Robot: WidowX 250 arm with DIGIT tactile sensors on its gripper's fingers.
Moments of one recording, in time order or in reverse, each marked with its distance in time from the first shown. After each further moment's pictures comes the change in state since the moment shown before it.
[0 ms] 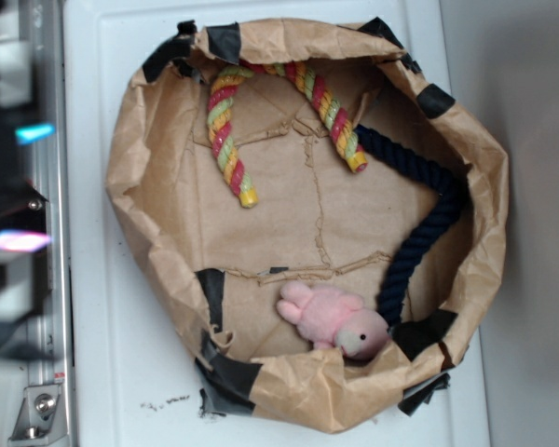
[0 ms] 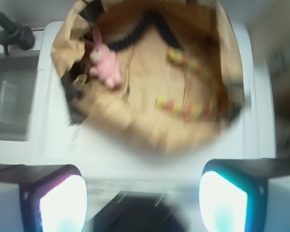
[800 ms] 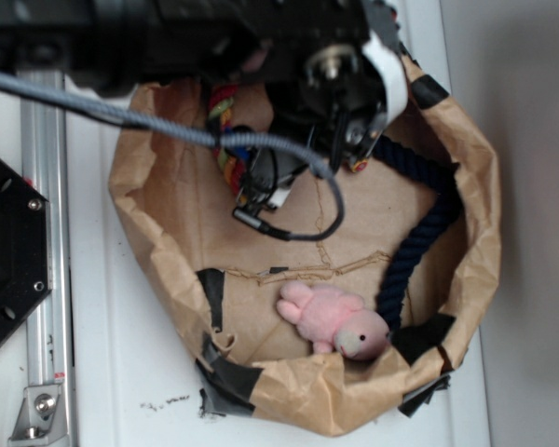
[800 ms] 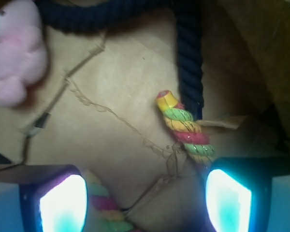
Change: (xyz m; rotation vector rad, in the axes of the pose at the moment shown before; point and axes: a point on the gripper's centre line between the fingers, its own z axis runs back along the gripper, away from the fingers) arm 0.065 0.042 -0.160 -0.084 0.135 -0.425
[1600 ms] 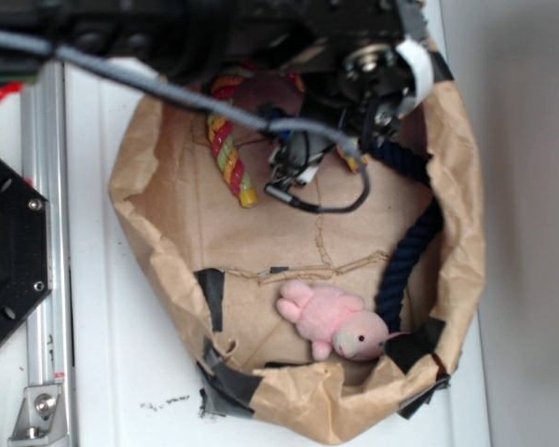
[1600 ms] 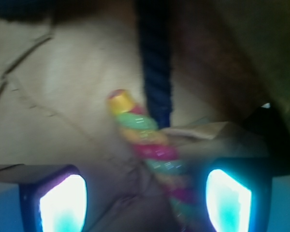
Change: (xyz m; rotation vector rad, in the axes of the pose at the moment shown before) arm 0.002 0.042 -0.013 0.061 -0.004 0.050
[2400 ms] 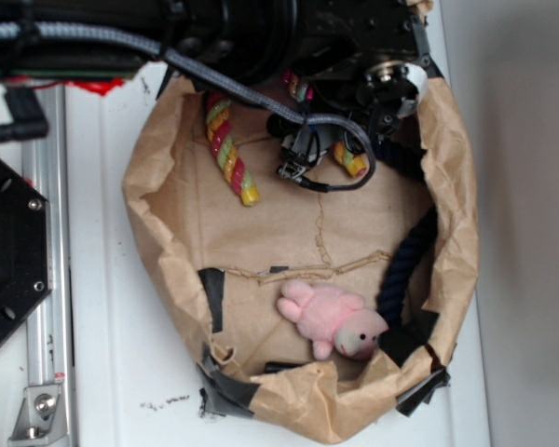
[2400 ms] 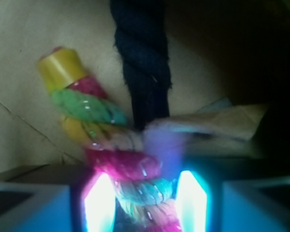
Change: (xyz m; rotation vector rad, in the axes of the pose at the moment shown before) arm -0.006 0.000 -0.037 -0.031 0.080 0.025
